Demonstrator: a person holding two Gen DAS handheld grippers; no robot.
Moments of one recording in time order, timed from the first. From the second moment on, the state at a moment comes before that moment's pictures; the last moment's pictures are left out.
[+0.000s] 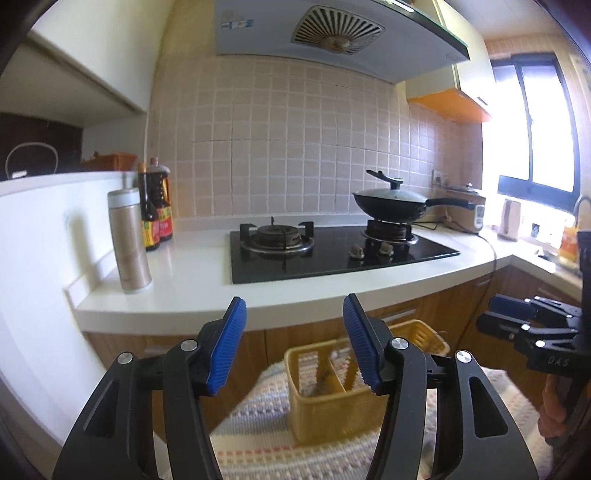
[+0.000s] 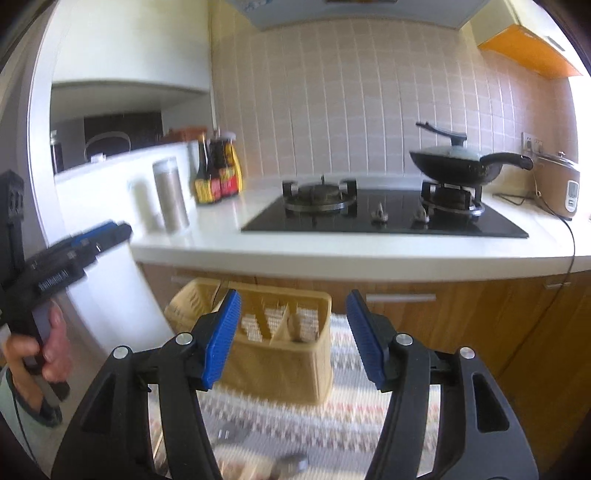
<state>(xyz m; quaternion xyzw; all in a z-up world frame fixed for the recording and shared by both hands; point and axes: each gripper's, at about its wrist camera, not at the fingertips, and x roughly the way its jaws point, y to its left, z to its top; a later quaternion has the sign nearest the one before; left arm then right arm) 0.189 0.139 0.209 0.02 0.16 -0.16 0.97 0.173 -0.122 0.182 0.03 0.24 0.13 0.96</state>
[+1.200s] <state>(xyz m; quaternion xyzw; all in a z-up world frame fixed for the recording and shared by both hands) 0.211 0.075 0.035 0.10 0.53 -0.28 0.79 0.191 -0.113 0.011 0.25 0.66 0.13 0.70</state>
